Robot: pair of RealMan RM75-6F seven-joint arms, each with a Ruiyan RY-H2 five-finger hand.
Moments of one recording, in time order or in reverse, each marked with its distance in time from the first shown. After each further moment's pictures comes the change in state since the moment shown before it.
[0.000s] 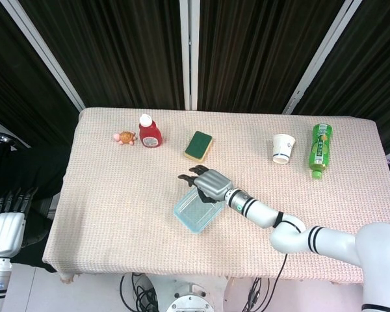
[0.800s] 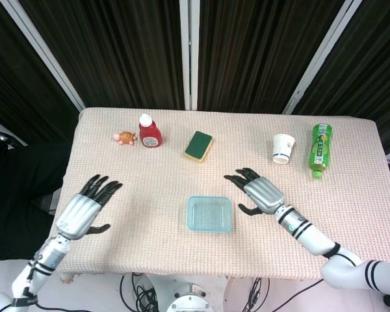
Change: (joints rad) left arm -0.313 -0.021 -0.013 -0.177 0.256 -0.273 0.022; right arm -0.314 0.244 -0.152 -0.227 -0.115 0.429 -0.031
